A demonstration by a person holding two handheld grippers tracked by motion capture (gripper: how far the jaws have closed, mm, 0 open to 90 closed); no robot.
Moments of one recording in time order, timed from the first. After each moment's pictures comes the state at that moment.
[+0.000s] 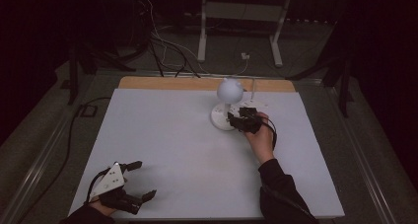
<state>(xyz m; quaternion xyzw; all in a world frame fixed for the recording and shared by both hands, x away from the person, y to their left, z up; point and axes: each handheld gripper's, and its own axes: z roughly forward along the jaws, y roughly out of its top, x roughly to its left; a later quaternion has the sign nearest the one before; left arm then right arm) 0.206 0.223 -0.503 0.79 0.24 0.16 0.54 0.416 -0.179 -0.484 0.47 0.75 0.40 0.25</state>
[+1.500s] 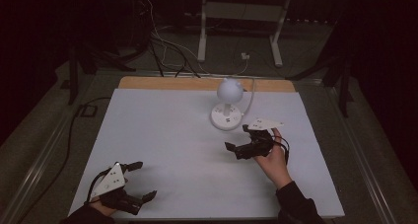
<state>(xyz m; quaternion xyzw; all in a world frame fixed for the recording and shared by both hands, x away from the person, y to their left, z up) 0.206 0.222 -0.502 0.79 0.24 0.16 0.53 0.337 -0.202 -0.467 0.33 0.81 0.47 0.13</state>
